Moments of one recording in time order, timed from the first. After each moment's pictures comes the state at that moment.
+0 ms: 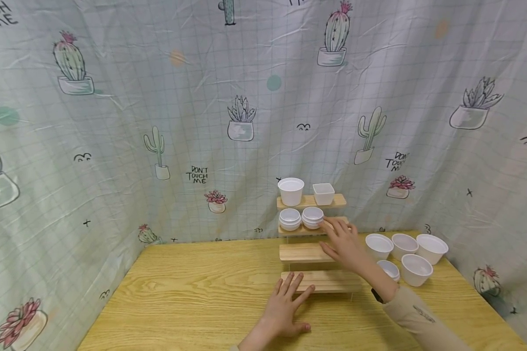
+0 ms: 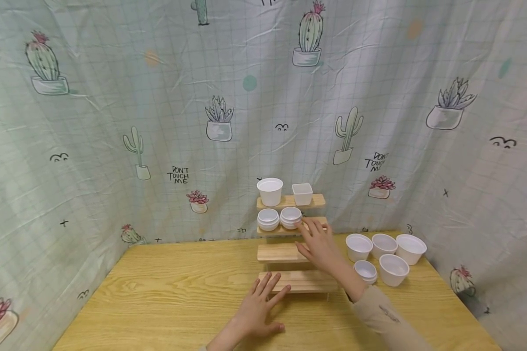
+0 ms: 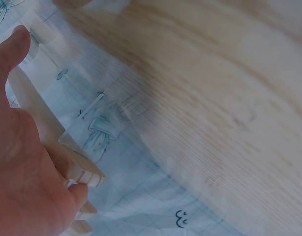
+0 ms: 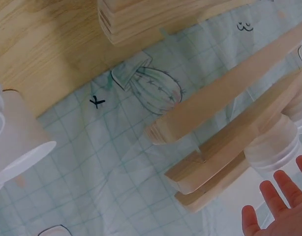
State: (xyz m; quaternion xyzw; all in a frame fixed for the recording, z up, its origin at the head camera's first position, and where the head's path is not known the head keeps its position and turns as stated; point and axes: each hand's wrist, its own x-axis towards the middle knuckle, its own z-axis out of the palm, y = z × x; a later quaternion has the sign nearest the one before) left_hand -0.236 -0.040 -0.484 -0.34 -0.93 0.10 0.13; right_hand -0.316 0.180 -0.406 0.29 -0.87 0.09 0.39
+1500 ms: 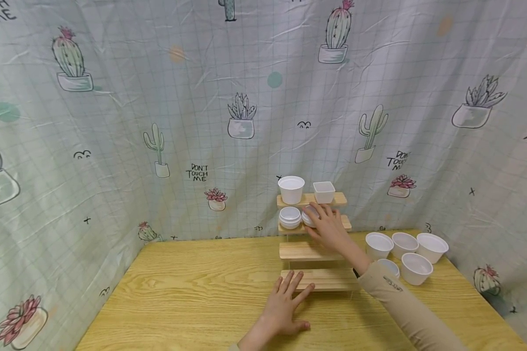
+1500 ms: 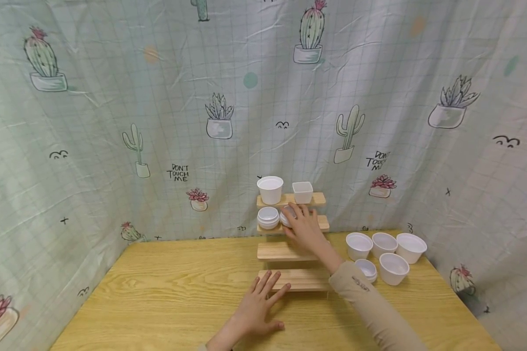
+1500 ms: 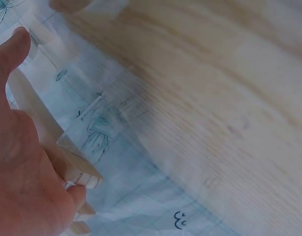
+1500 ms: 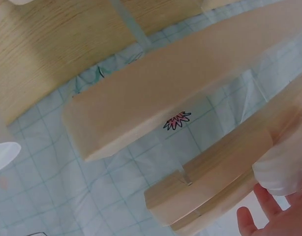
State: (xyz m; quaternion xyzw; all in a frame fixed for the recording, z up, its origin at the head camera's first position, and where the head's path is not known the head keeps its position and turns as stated) left_hand -0.238 -0.040 -0.487 -0.34 -0.92 0.10 0.15; right_hand -0.357 0.152 -0.392 0.26 -0.90 0.08 0.33
